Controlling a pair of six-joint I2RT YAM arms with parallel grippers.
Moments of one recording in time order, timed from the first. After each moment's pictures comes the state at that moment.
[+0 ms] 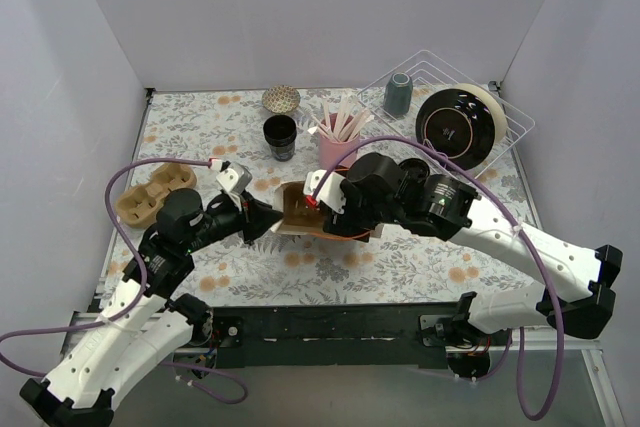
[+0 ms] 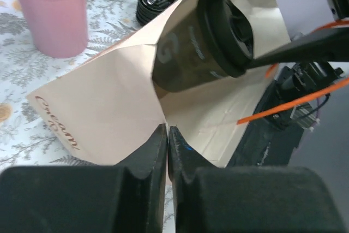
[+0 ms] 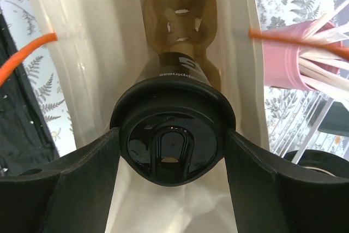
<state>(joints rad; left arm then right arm) -0.54 0.62 0.71 -0.30 0.46 -0.19 1.12 1.28 1.42 -0.90 0.10 -0.44</state>
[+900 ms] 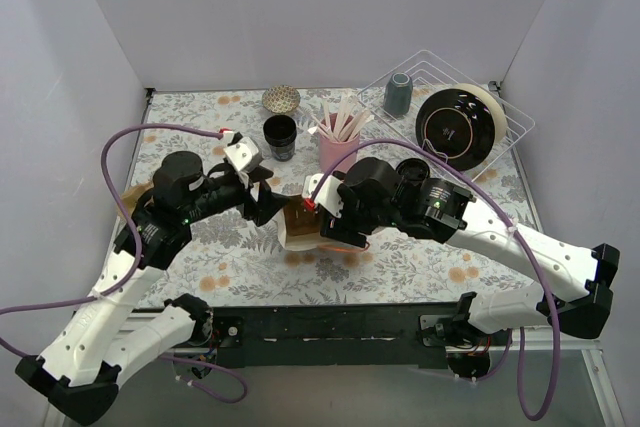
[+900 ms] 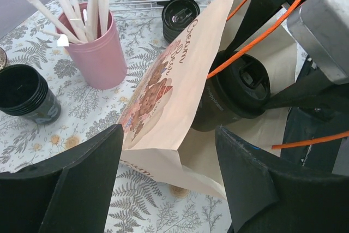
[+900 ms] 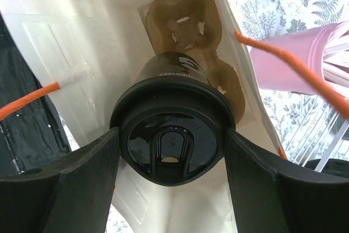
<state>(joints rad) -0.54 0.81 1.05 -0.48 0.43 0.06 1.13 1.26 1.37 -0.87 0.05 -0.40</state>
